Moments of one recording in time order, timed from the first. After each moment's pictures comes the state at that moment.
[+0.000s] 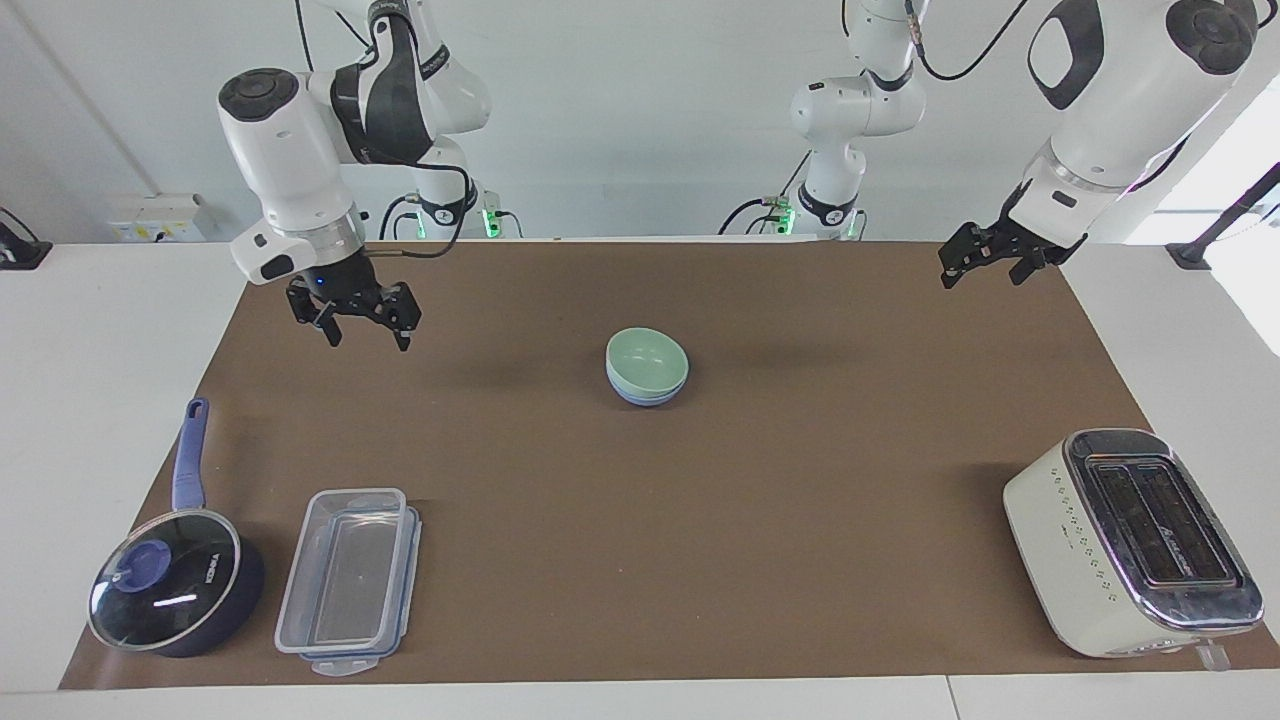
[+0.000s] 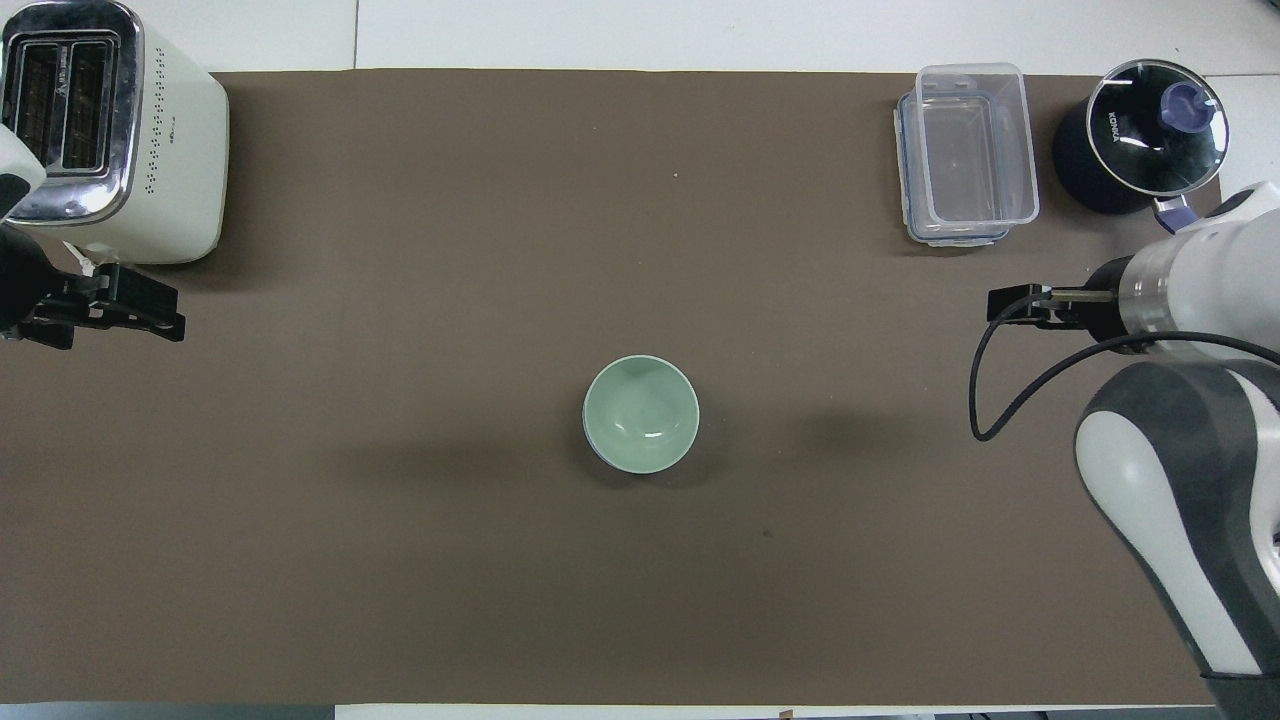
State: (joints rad) left arm 0.02 0.02 -0.10 -1.59 -0.02 1.49 -0.06; right arm 0.03 -0.09 0.01 -1.98 -0.03 1.99 0.16
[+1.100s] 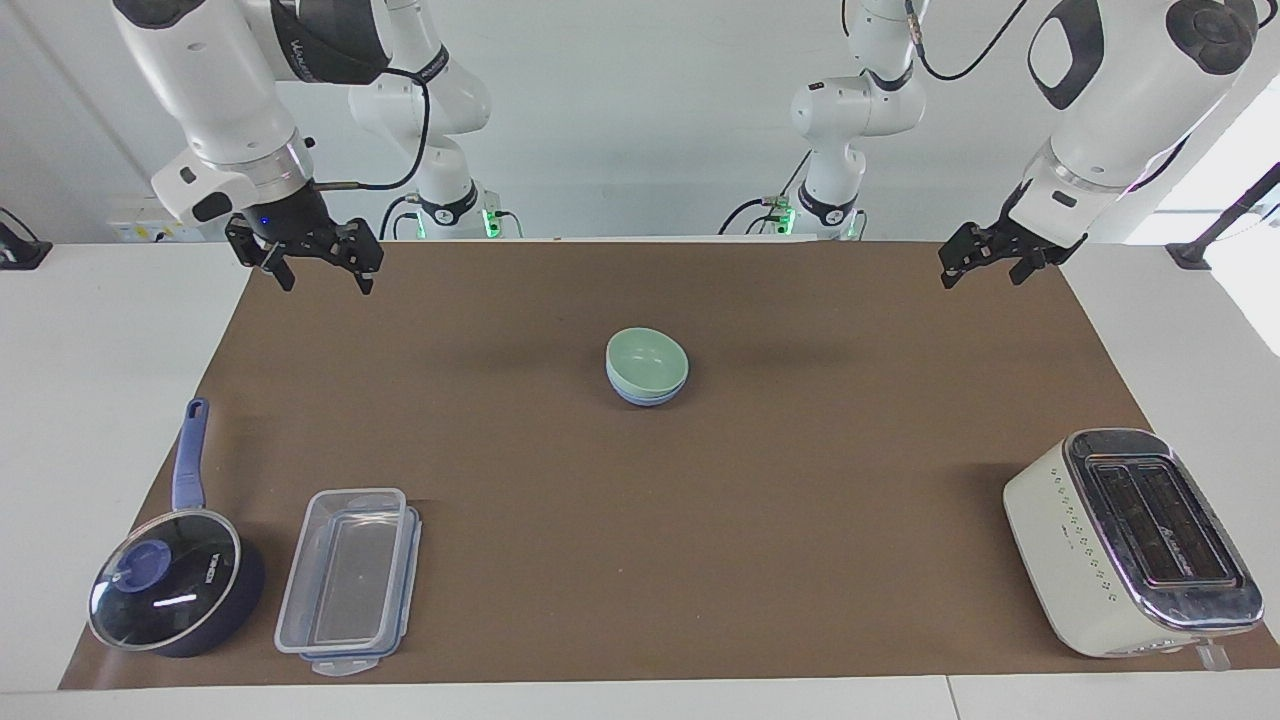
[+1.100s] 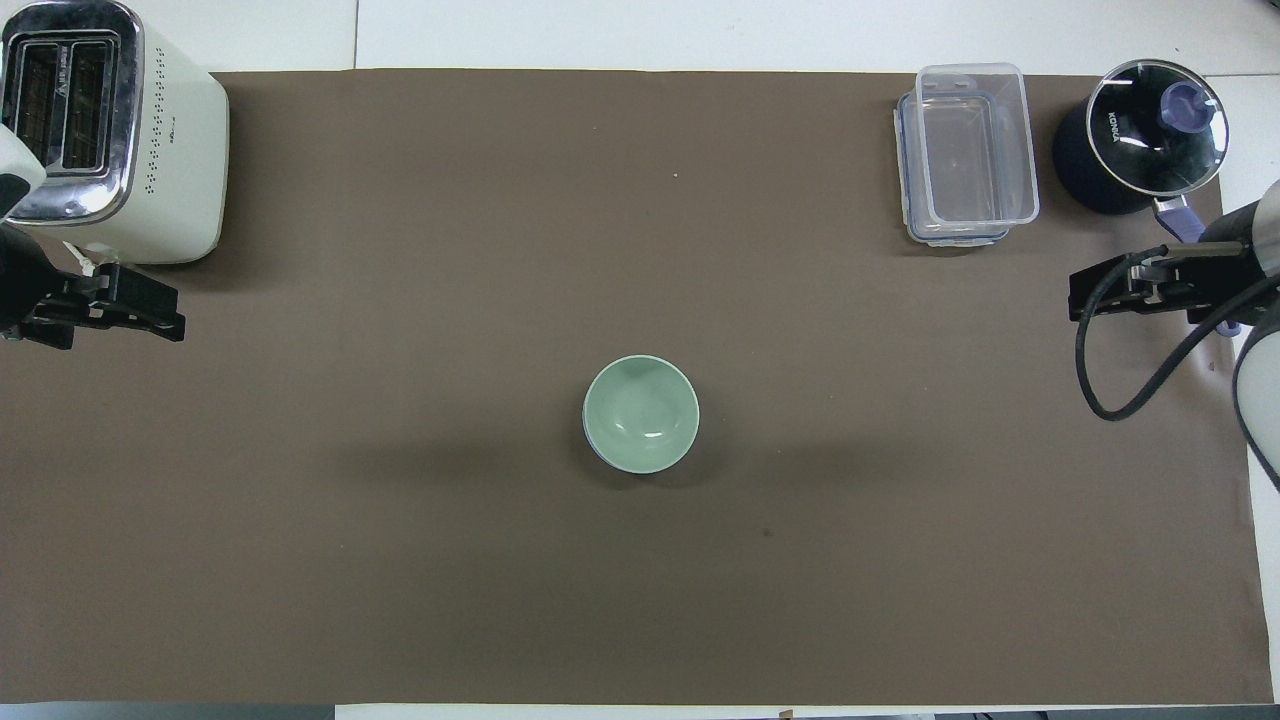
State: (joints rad) left arm 0.02 0.02 -0.10 -1.59 -0.02 1.49 -0.06; right arm 0.01 -0.01 0.02 -1.63 -0.03 1.58 0.09
